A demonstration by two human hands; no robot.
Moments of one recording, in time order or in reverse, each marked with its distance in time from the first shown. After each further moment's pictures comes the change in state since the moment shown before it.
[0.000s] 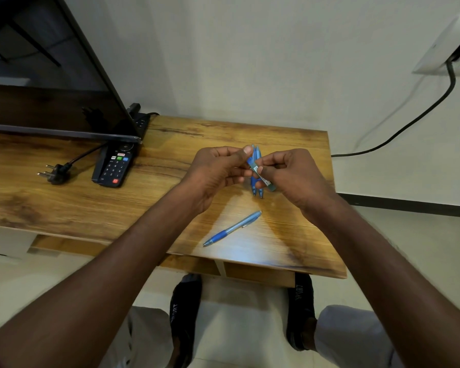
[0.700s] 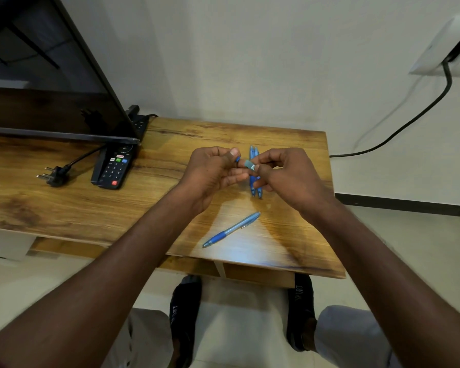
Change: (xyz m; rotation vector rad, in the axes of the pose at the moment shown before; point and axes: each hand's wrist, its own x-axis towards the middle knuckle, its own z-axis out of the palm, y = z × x) left_hand 0.001 0.002 0.000 -0.100 0.072 -0.019; right_hand 0.003 0.002 0.002 -0.101 0.022 -0.087
